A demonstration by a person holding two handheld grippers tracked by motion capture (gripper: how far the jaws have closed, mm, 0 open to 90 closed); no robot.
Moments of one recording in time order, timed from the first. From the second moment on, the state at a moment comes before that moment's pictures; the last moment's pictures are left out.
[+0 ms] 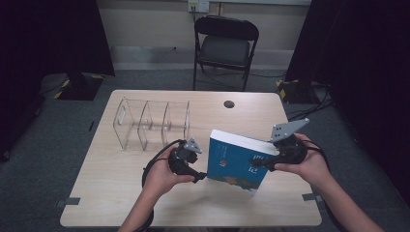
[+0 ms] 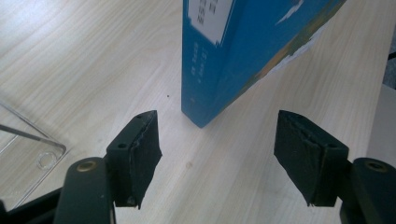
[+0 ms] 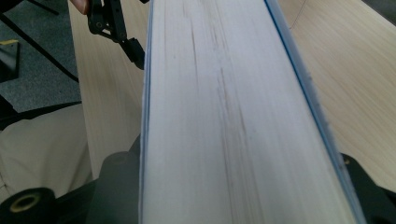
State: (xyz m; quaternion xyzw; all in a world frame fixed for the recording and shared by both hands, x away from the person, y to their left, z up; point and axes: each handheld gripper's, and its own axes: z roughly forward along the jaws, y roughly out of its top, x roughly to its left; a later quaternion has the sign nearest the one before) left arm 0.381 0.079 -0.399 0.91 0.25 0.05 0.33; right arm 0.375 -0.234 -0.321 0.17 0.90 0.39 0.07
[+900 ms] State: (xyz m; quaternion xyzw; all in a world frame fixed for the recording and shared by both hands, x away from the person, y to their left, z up) left arm 0.391 0.060 -0.346 0.91 0.22 0.06 0.34; right arm 0.372 -0.242 -0.332 0.18 0.90 0.39 0.07
